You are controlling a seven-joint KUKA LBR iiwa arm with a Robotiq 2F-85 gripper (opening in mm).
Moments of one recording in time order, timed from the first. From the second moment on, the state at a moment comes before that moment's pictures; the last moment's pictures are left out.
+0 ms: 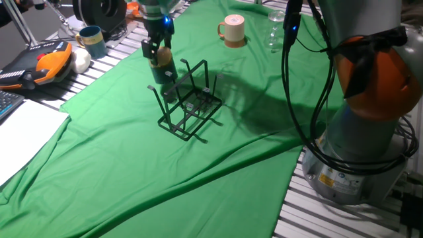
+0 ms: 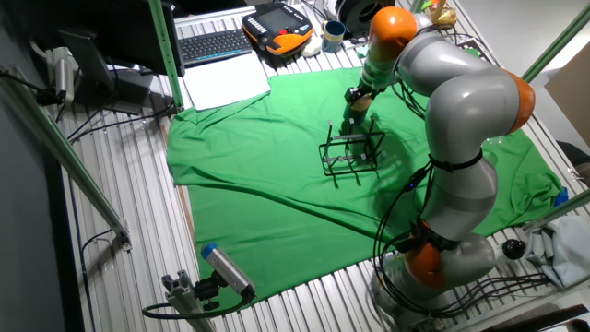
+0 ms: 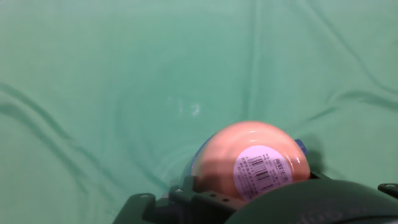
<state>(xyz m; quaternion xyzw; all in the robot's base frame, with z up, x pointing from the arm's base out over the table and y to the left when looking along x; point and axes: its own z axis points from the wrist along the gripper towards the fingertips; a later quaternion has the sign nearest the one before) 0.620 -0.074 0.132 0.00 1.00 -0.02 0.05</state>
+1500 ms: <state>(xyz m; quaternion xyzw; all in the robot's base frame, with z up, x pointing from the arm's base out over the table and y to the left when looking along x) 0.616 -0.061 0.119 0.01 1.00 -0.03 0.07</state>
